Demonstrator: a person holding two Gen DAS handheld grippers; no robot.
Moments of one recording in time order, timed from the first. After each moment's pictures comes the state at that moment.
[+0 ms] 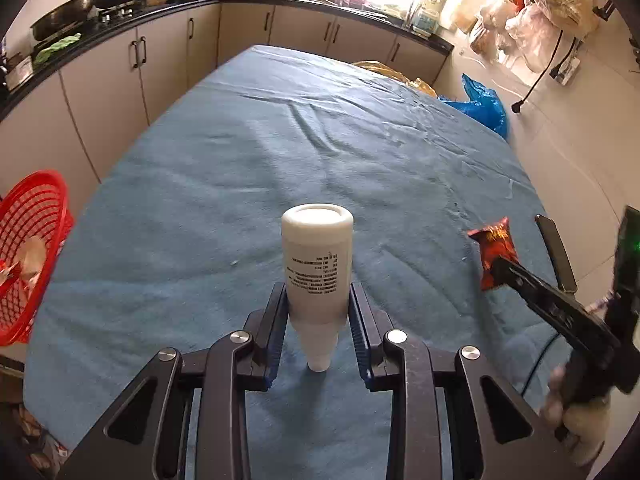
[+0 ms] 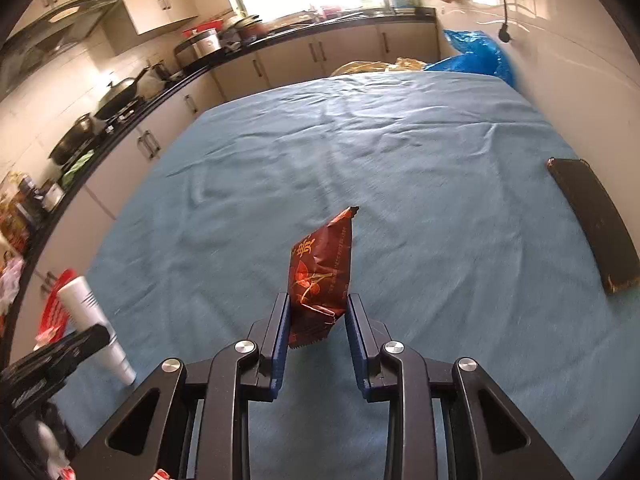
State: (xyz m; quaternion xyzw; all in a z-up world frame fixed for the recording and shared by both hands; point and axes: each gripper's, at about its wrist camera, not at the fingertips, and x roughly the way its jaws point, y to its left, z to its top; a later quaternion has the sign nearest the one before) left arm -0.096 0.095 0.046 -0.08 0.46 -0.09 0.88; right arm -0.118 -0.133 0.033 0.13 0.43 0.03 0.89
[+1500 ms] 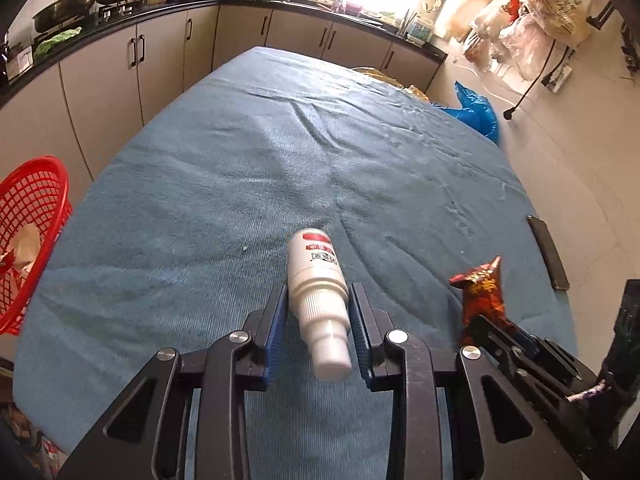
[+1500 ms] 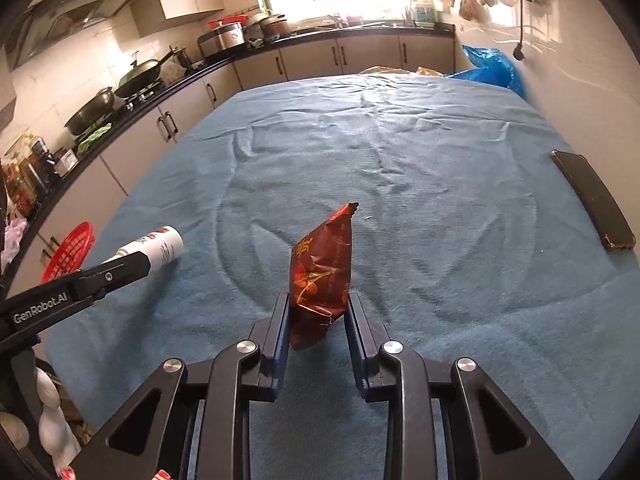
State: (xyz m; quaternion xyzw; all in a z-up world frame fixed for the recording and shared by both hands) left arm -0.107 0.111 0.040 -0.09 0.45 -0.11 0.88; right arm -0.170 -0.072 0.026 0.09 0.41 0.04 0.90
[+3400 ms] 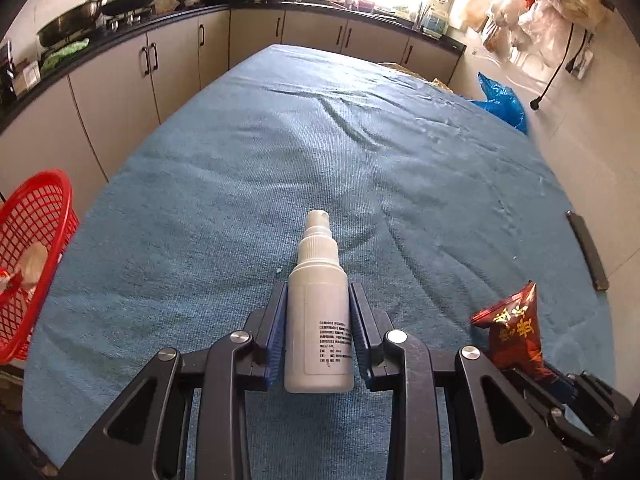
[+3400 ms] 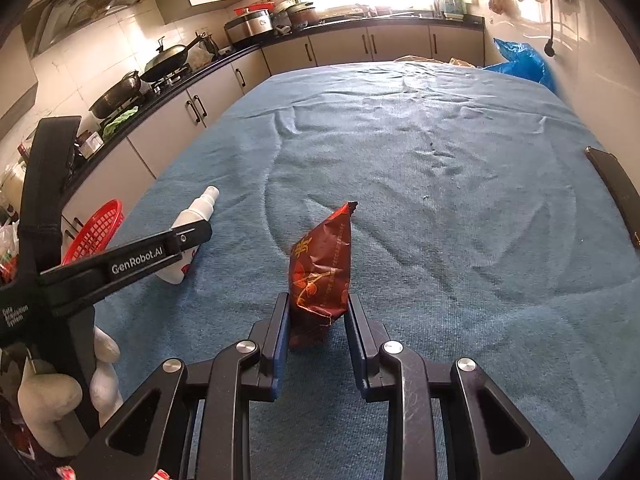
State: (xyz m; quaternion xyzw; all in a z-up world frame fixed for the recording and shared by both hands) left arm -0.079 0.107 0.013 -0.05 0.45 -0.07 0.89; right arm -0.171 -0.045 0.018 0.10 0.43 0.09 0.89
